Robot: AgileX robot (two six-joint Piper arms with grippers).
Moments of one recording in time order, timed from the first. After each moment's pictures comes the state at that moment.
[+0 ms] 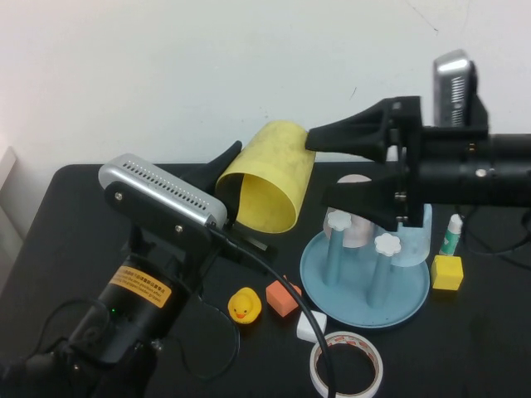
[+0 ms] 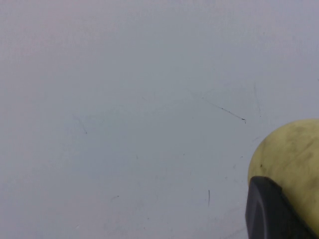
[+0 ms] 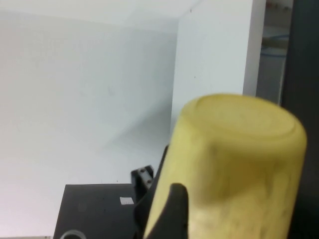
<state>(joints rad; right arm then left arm) 0.27 1.64 -1.04 1.70 0.98 -0.65 -0.75 1.49 -0.58 -0.21 -1.09 0.33</state>
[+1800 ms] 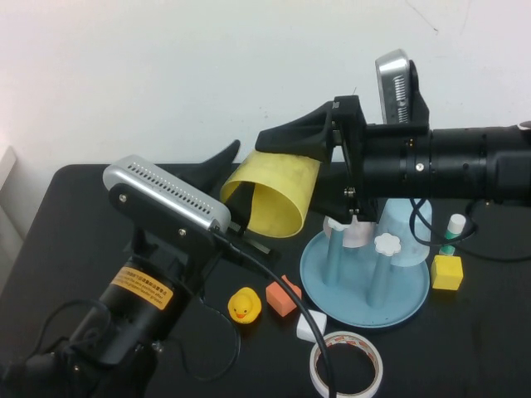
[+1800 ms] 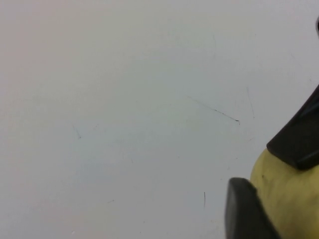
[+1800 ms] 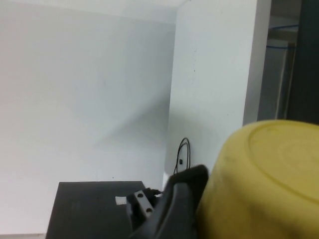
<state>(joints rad) 0.38 1.74 -1.16 1.72 0.90 -0.63 -0.75 1.49 -0.57 -0.19 -1.09 0.33</state>
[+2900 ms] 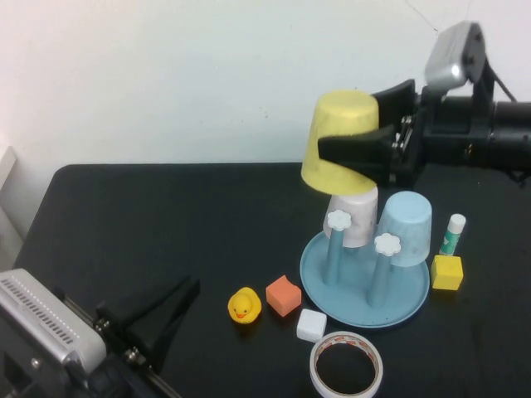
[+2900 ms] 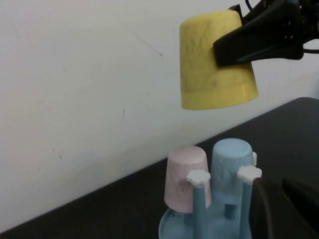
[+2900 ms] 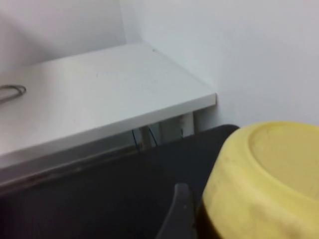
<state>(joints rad) 0.21 1.75 -1.17 1.71 0.95 -1.95 -0.75 0.97 -0.21 -0.03 -0.72 0.02</state>
